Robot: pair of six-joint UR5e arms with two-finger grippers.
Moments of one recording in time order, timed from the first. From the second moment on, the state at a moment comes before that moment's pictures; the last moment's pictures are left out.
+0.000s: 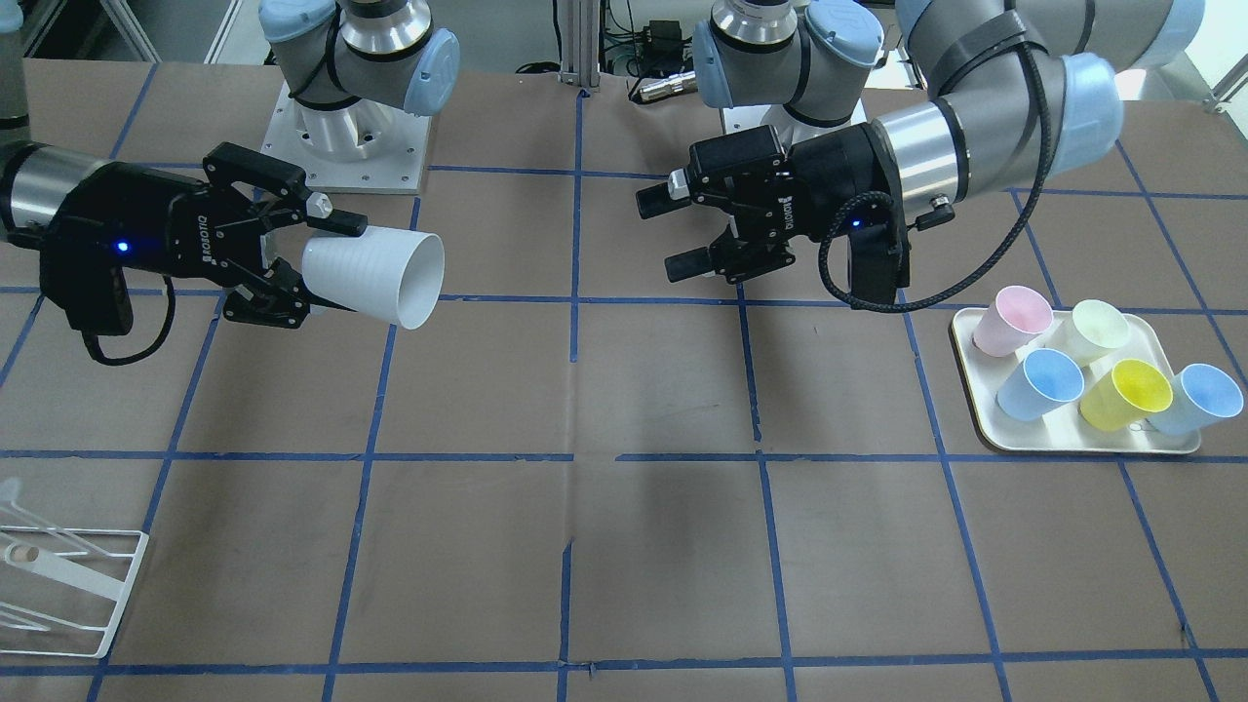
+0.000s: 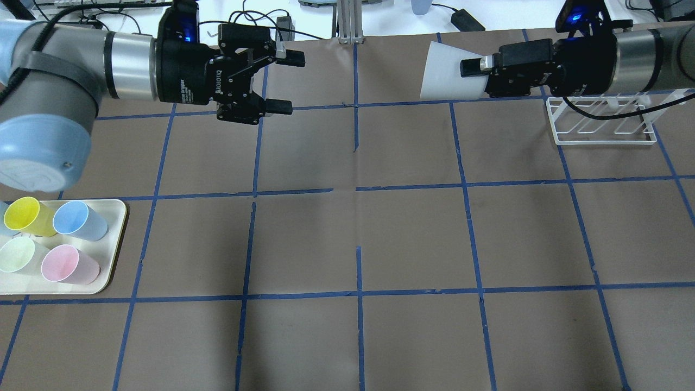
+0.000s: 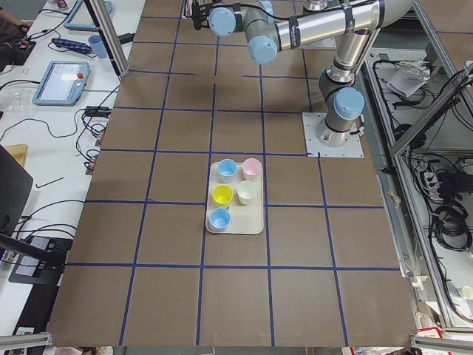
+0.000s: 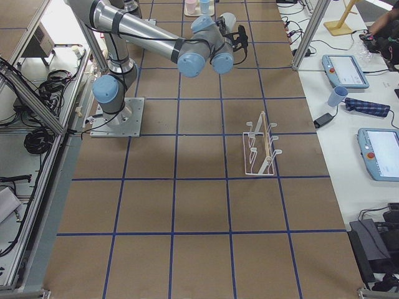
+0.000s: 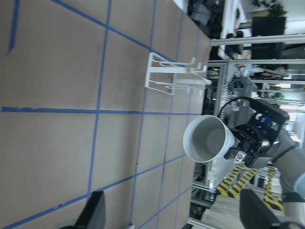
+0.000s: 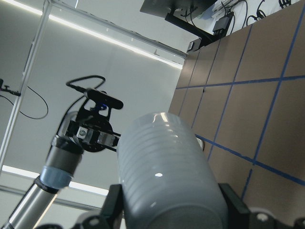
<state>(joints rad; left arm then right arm) -1.43 -1.59 -1.88 -1.31 0.31 0.03 1.22 -1.45 1.67 -0.83 -0.26 -1.32</state>
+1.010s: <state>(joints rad) -1.51 -1.74 -1.85 -1.20 0.13 -0.05 1.39 -1.46 1.69 -0.69 -0.07 -1.33</state>
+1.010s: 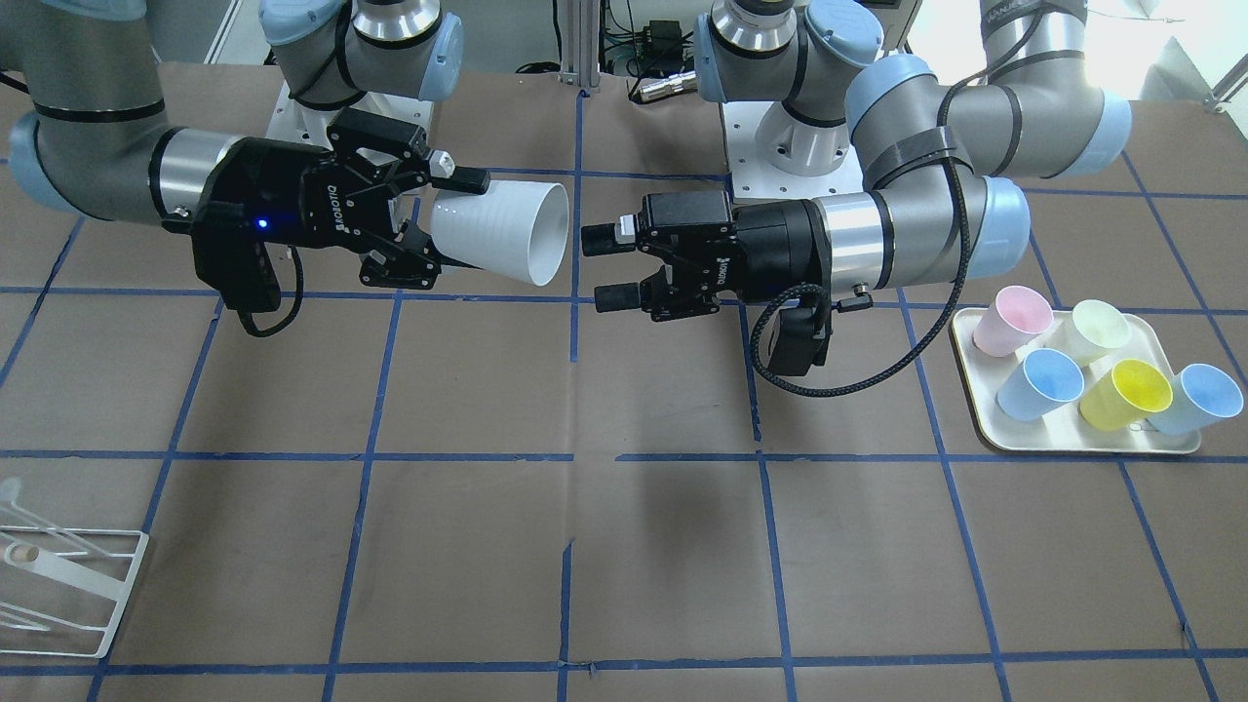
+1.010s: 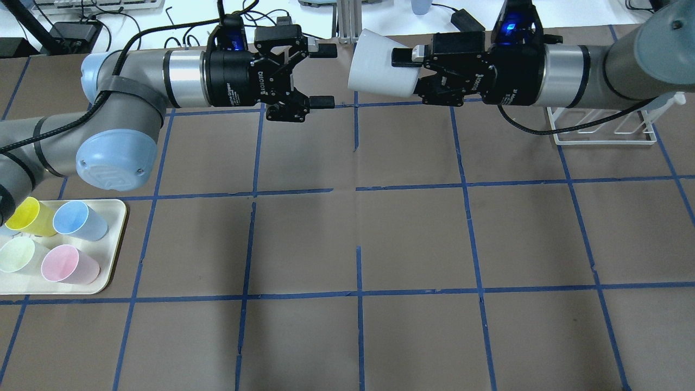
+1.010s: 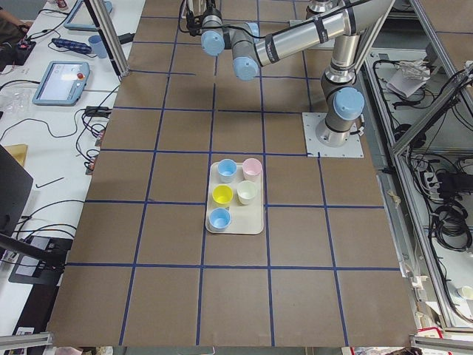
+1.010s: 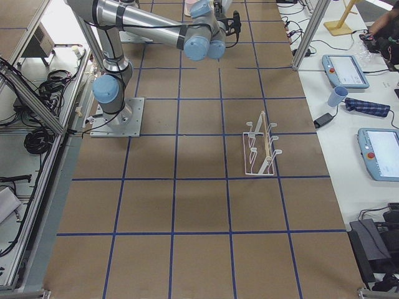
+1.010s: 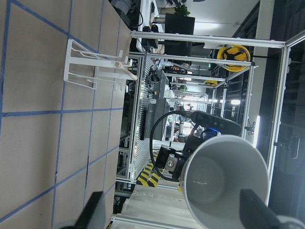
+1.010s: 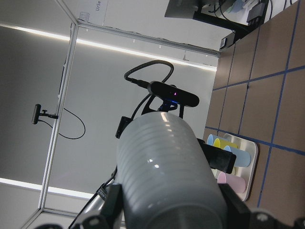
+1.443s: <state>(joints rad) -1.53 -1.76 -1.84 -1.19 0.14 -0.07 1.41 -1.46 1.70 -0.70 -0.07 -1.33</state>
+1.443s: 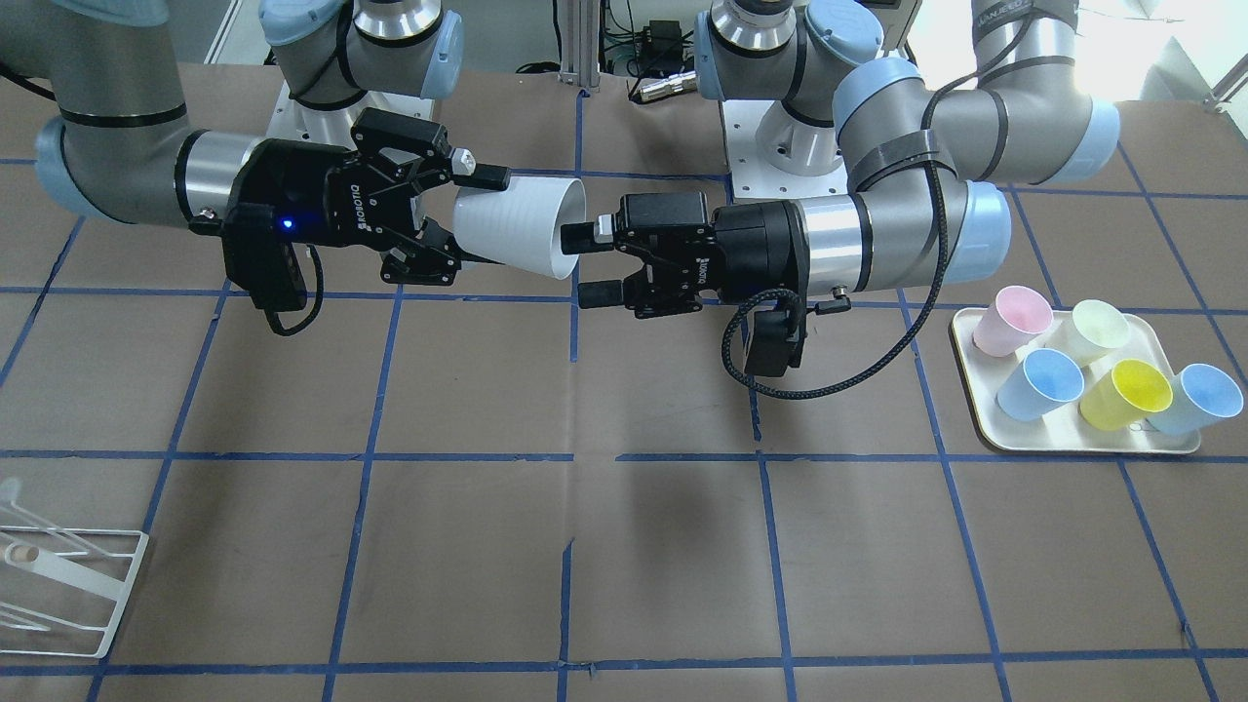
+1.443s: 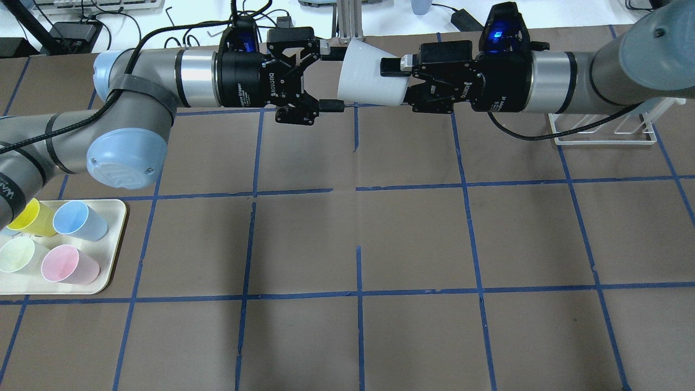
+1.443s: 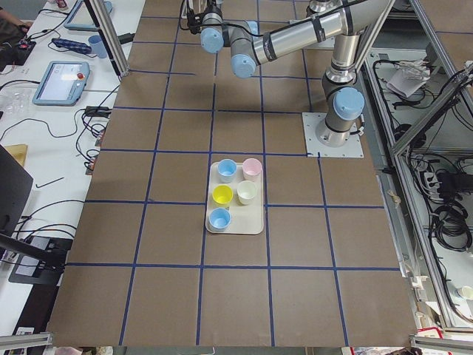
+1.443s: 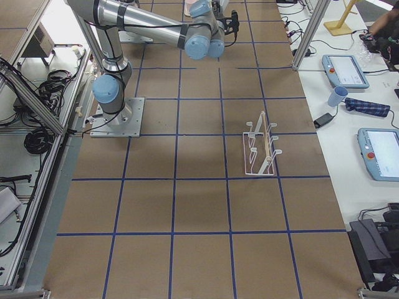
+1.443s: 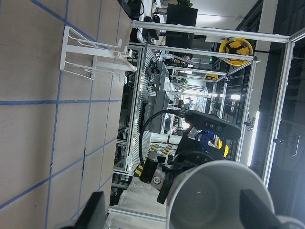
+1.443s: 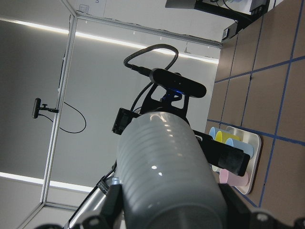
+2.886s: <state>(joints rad) -1.56 -1.71 -1.86 -1.19 0.22 -0.08 1.42 -1.46 1.70 -0.69 -0.07 -1.33</state>
